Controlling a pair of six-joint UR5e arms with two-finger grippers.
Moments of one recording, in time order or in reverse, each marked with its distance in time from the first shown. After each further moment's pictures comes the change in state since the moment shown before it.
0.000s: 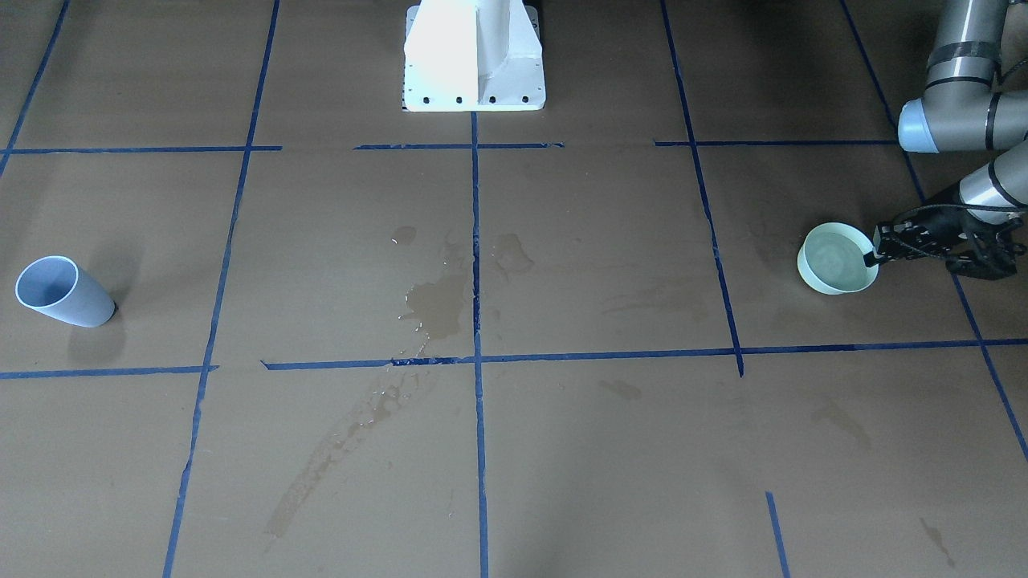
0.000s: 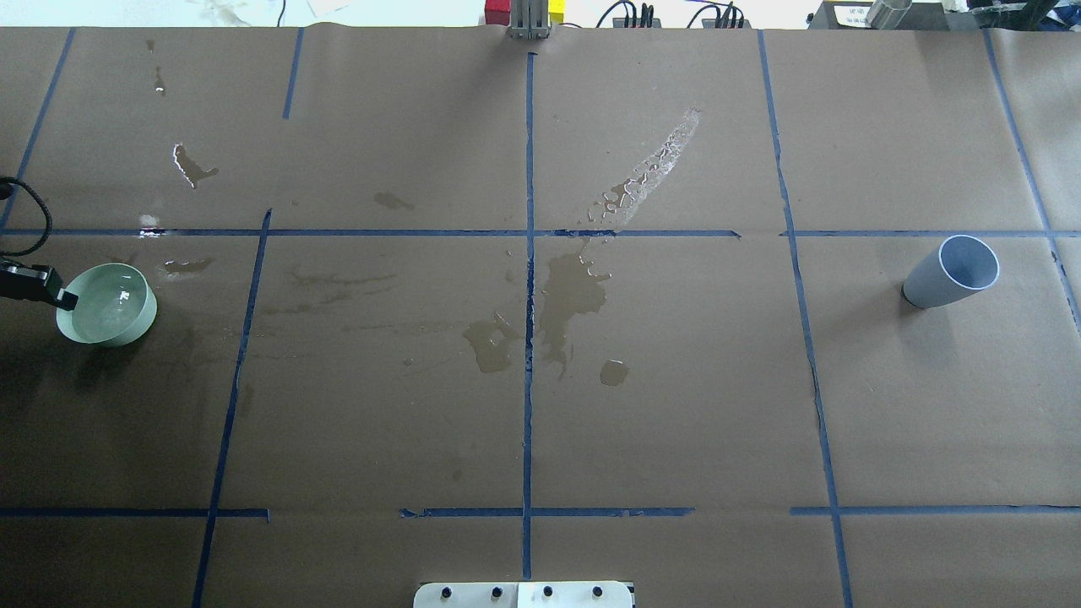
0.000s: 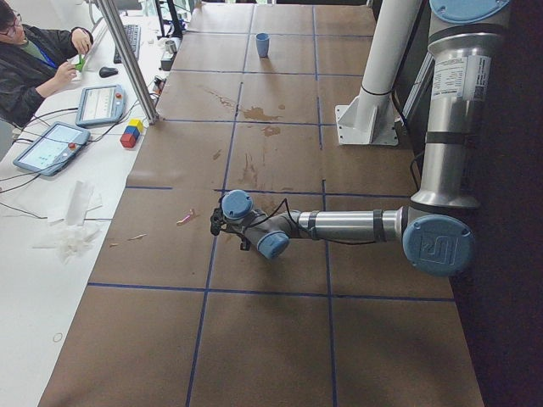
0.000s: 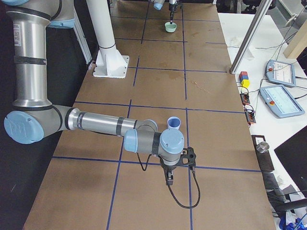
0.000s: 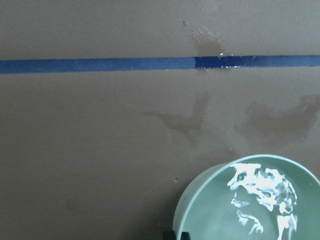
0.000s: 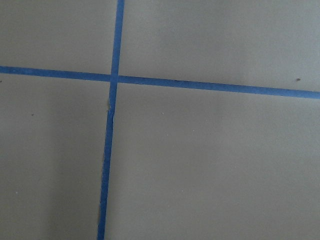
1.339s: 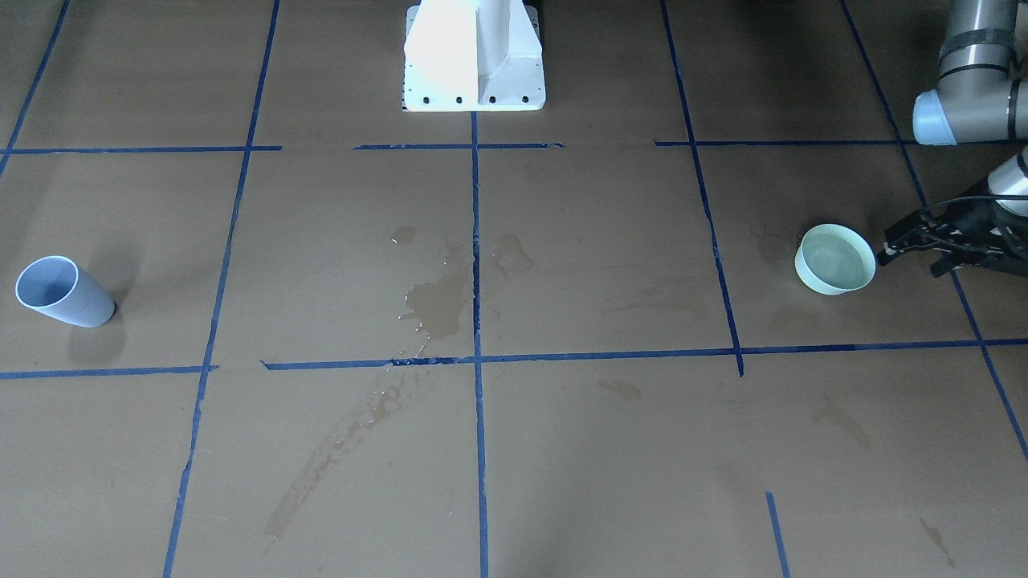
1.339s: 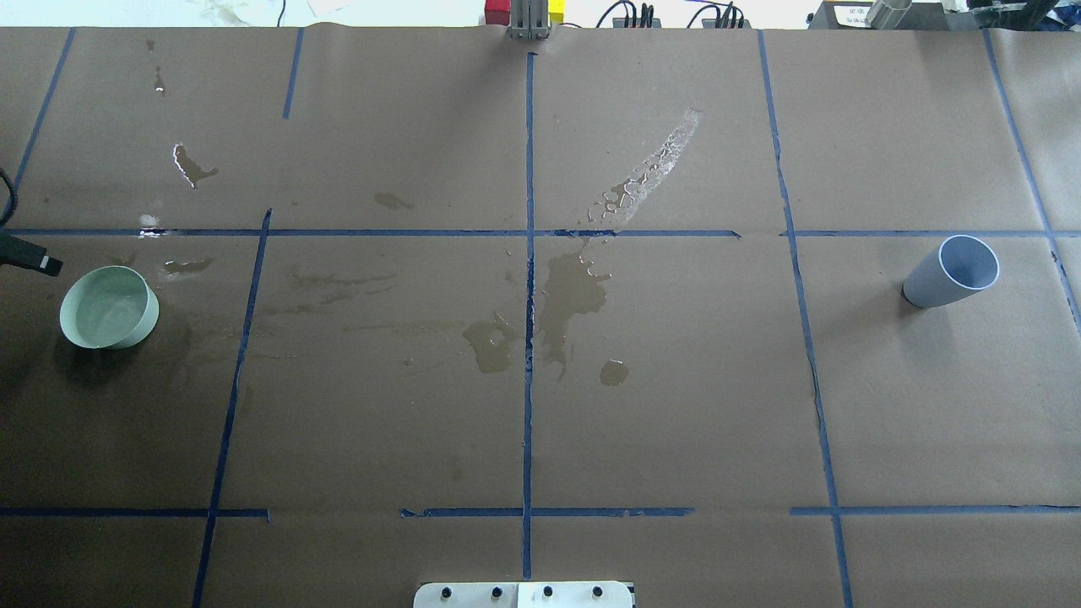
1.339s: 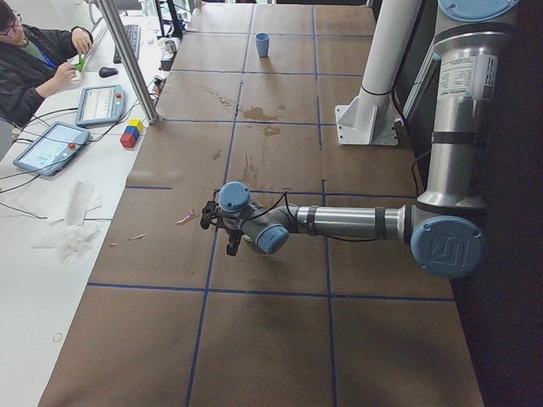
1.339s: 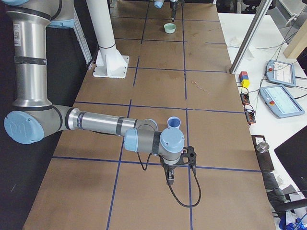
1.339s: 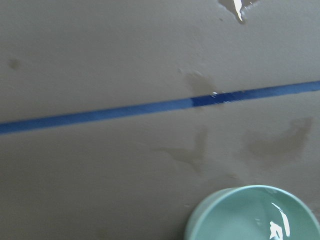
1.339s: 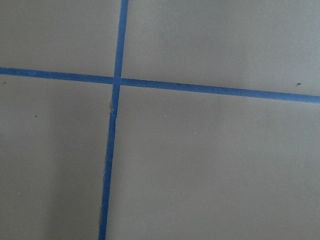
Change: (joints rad) left arm -0.118 0.006 -0.075 0.139 0.080 0.266; right arm 0.000 0.001 0.006 0.001 0.000 -0.004
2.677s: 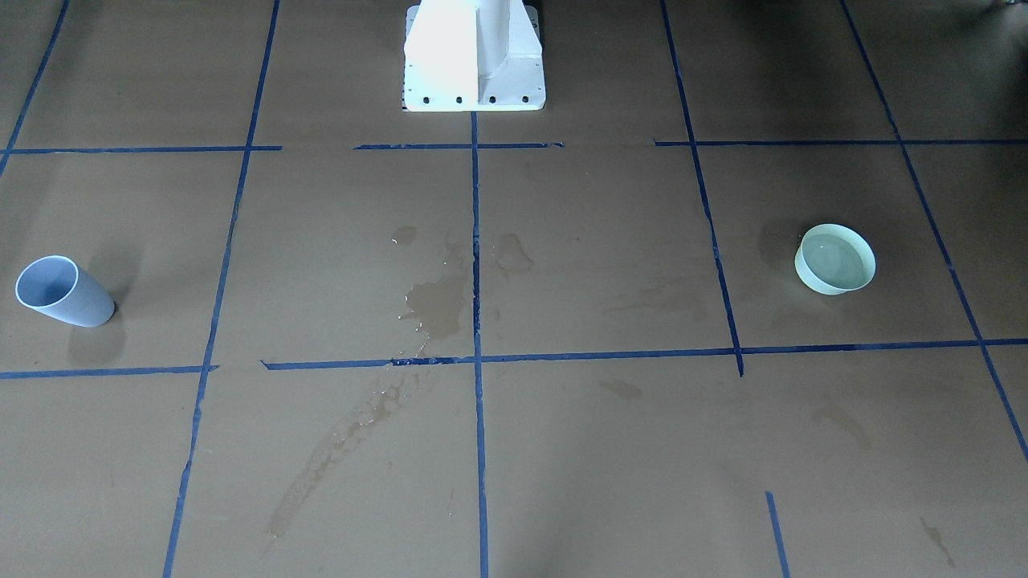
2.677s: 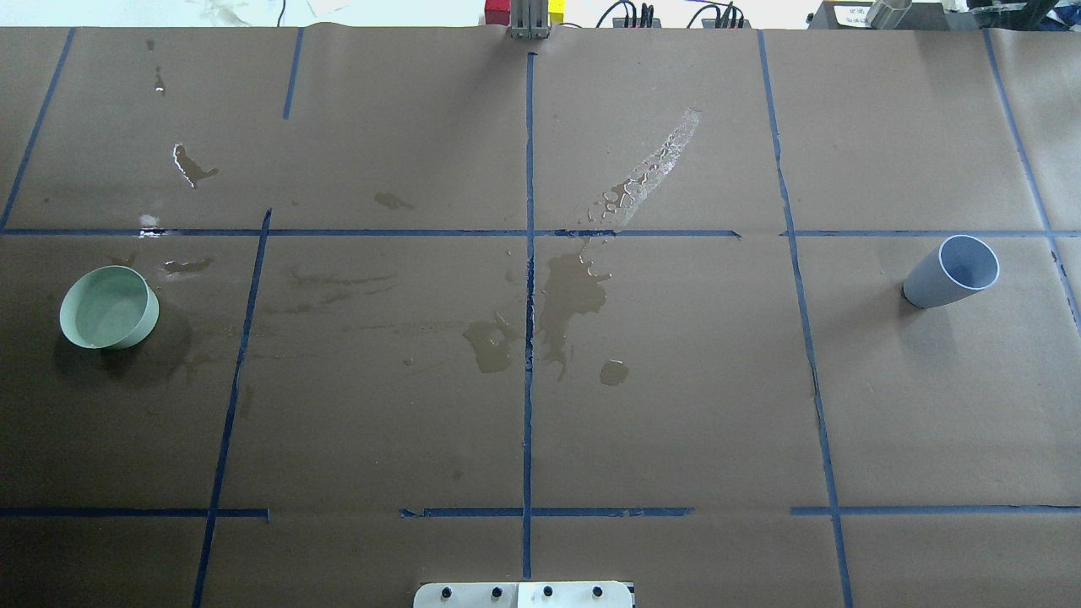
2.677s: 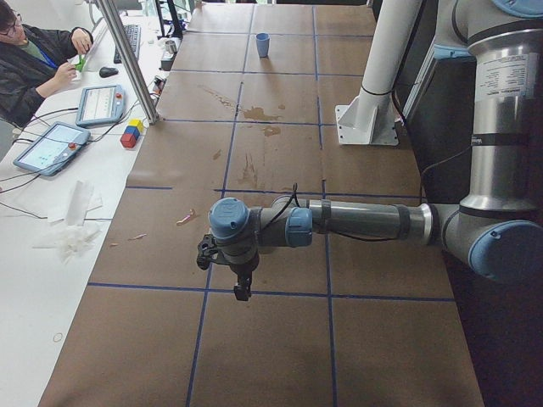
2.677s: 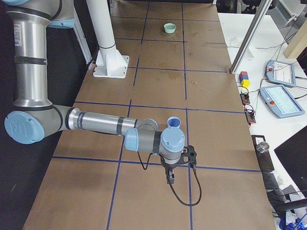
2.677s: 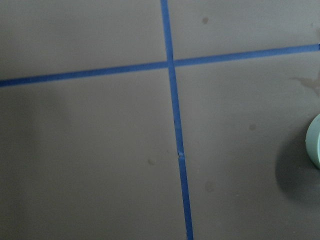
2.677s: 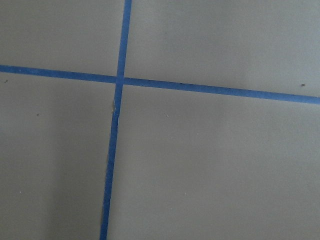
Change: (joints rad) left arm -0.310 0.086 -0.182 0.694 -0.003 0.514; right arm -0.009 0.001 0.000 0.001 0.001 -0.004
